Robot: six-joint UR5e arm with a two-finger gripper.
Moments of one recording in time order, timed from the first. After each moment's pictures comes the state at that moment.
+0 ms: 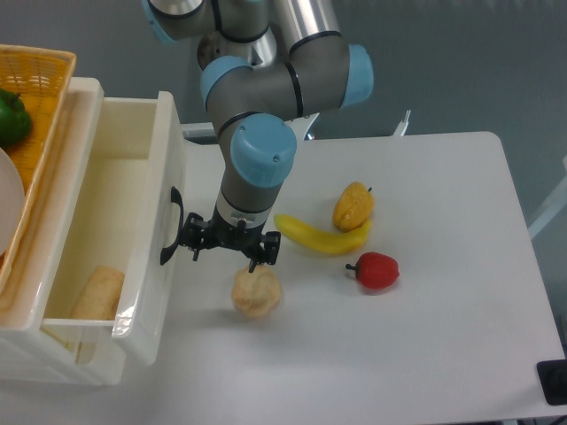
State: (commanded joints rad) arm 2.32 -1.88 -1.64 -1.18 1.30 0.42
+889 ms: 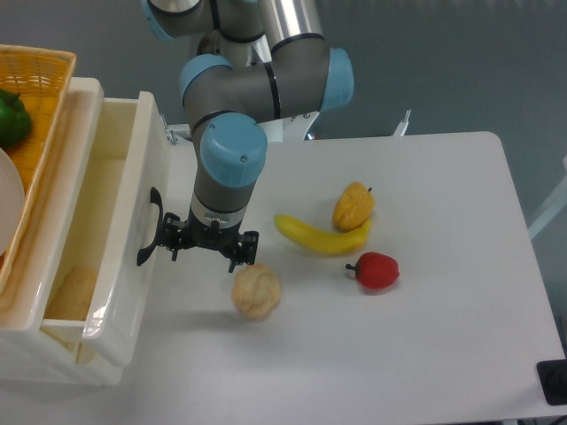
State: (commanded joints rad) arm 2.27 -1.88 -1.64 -1.18 1.31 0.37
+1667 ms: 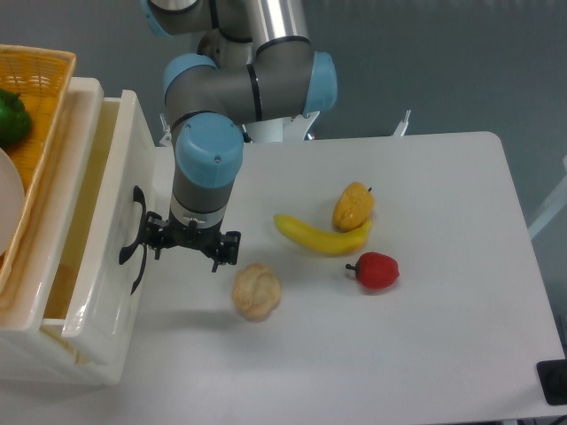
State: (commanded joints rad) arm 2.21 -1.88 -1.63 -1.17 1.33 0.33
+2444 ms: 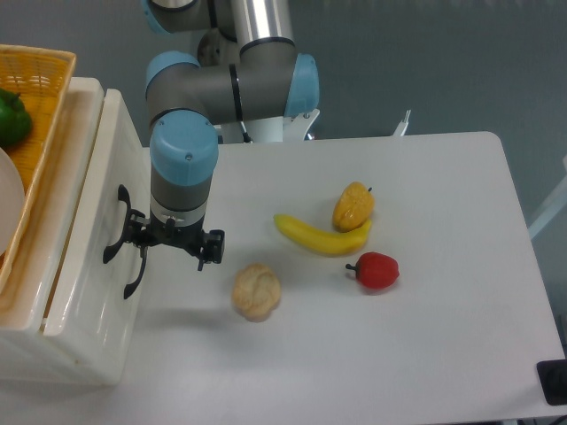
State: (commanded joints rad) arm 2.18 -1.88 -1.63 -1.17 1.34 0.32
